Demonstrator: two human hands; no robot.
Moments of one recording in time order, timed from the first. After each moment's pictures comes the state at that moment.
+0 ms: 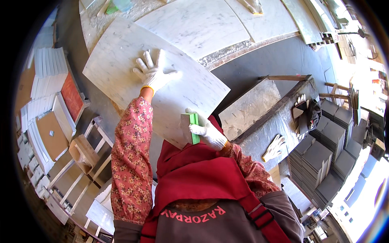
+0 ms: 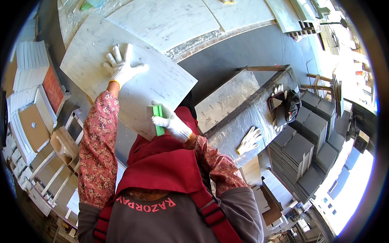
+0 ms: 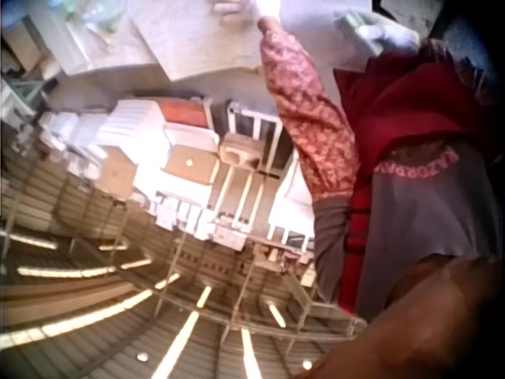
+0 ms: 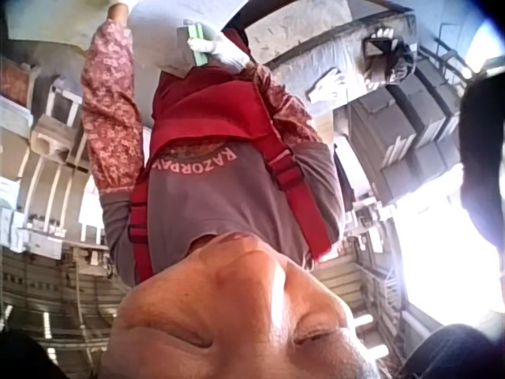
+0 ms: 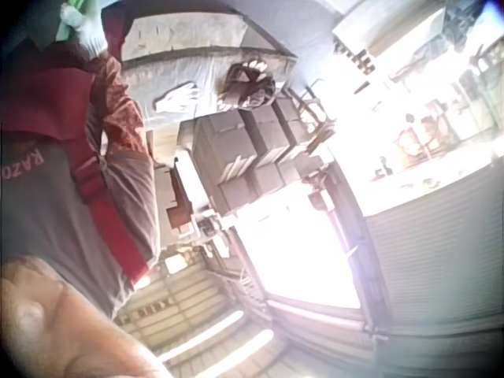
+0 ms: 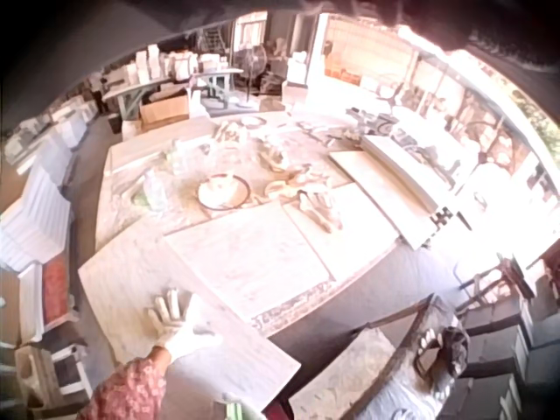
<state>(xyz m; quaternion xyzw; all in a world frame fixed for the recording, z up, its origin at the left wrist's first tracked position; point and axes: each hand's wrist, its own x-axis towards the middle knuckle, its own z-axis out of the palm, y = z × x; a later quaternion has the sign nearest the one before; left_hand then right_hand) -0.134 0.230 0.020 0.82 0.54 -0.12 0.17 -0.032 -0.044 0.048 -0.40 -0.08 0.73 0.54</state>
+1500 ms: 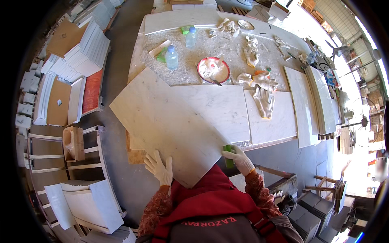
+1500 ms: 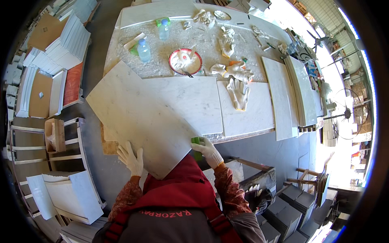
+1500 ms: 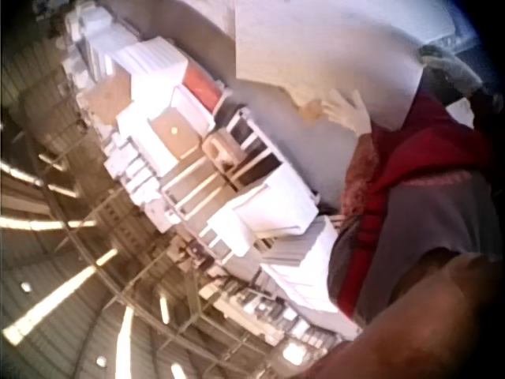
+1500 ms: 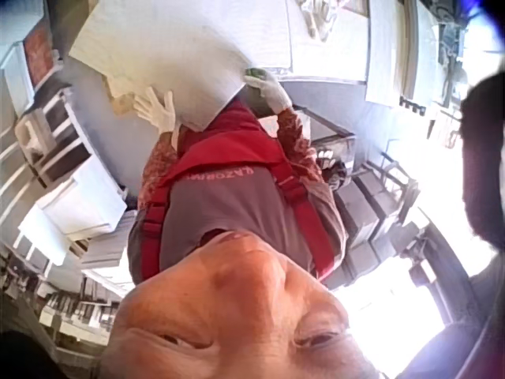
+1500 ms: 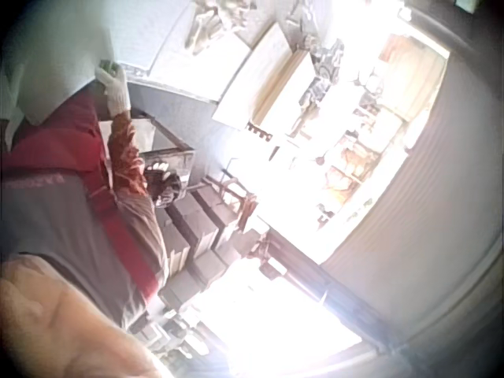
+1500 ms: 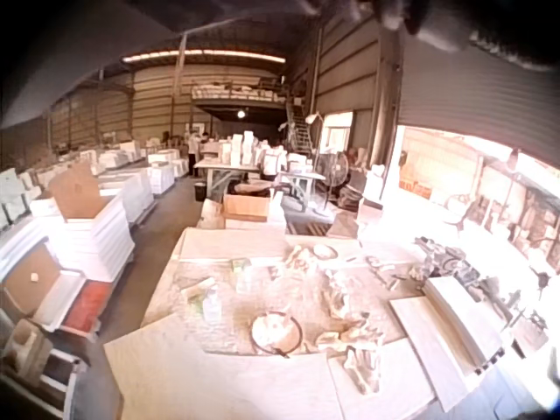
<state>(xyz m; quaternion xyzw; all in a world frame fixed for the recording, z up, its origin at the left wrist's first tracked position) -0.152 0.080 -0.026 0.59 0.79 0.16 -0.04 0.199 0.129 0.096 -0.59 -0.29 0.68 0.30</state>
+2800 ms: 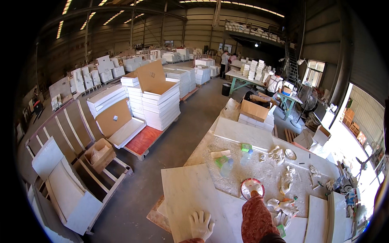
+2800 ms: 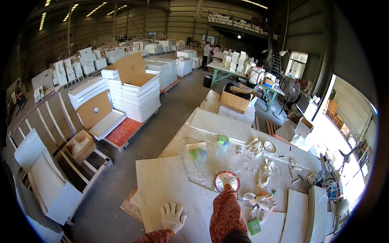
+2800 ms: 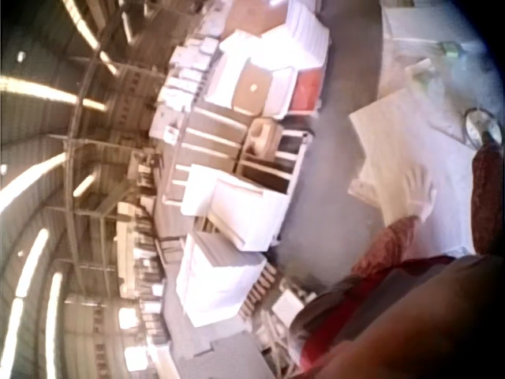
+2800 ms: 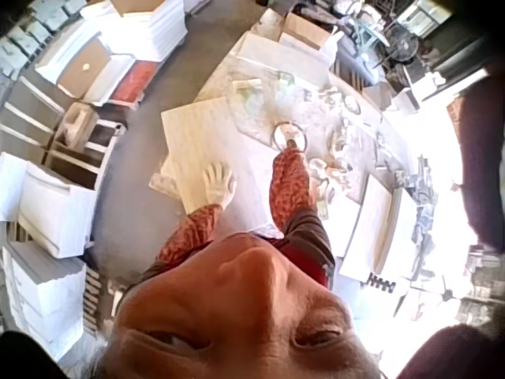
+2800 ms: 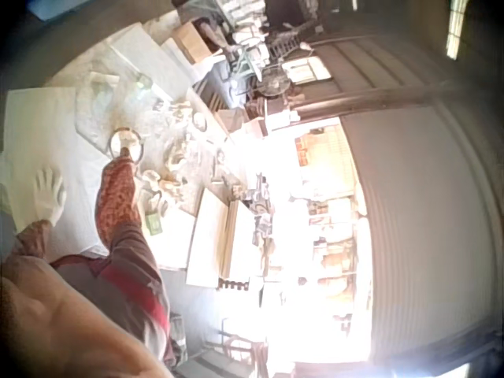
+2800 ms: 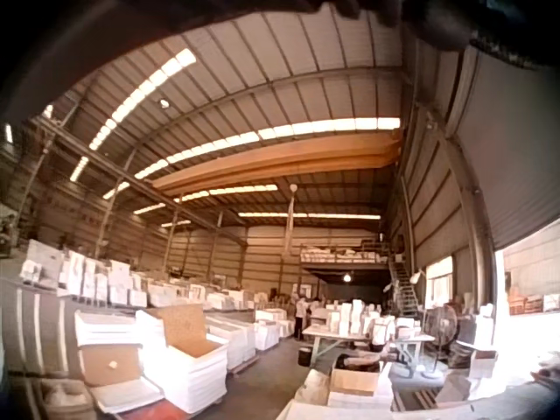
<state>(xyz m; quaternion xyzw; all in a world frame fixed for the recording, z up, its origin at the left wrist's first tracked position) -0.050 0.206 0.061 0.62 0.74 0.24 -0.11 0.164 0.580 -0.016 -0.73 -0.65 0.07 0.19</state>
